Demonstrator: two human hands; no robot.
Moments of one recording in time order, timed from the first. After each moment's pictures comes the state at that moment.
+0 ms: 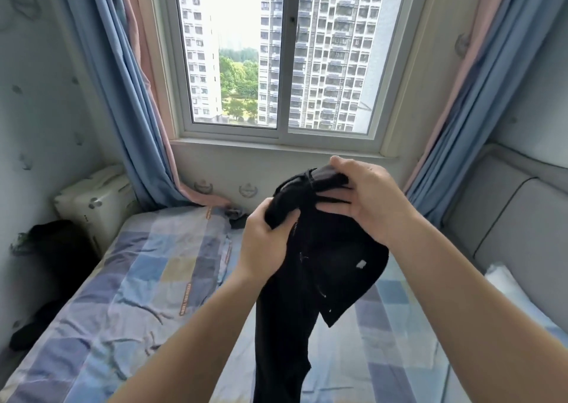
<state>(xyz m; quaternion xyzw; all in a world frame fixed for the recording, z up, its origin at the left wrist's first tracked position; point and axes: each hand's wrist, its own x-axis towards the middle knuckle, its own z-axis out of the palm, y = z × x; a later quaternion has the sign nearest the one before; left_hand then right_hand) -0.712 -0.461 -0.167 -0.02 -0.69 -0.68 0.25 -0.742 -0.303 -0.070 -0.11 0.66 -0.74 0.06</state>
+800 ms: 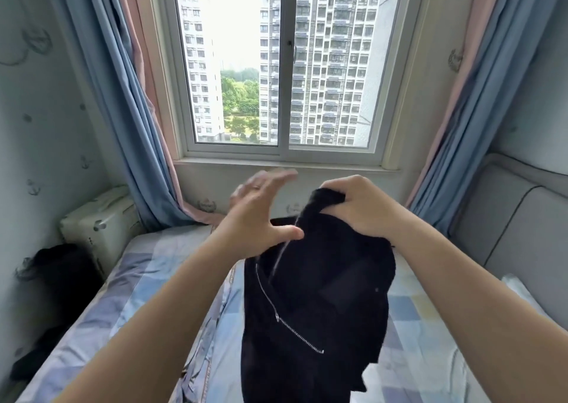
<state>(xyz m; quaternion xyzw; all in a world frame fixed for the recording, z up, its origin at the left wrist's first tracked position) -0.742 -0.514 -0.109 -0.15 -0.93 -0.28 0.20 -0.780 -0.290 -0.064 -0.33 0.88 -0.34 -0.04</state>
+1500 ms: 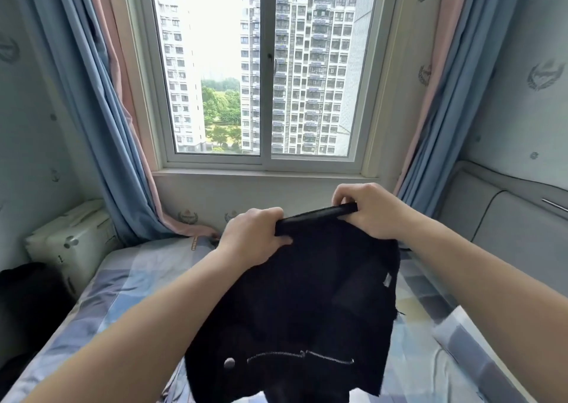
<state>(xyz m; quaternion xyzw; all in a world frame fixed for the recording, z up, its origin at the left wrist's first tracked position) -0.773 -0.487 -0.121 -0.11 -0.96 -0.14 0.20 -0.803 -0.237 -0.061 -0.28 0.94 -0.19 -0.10</state>
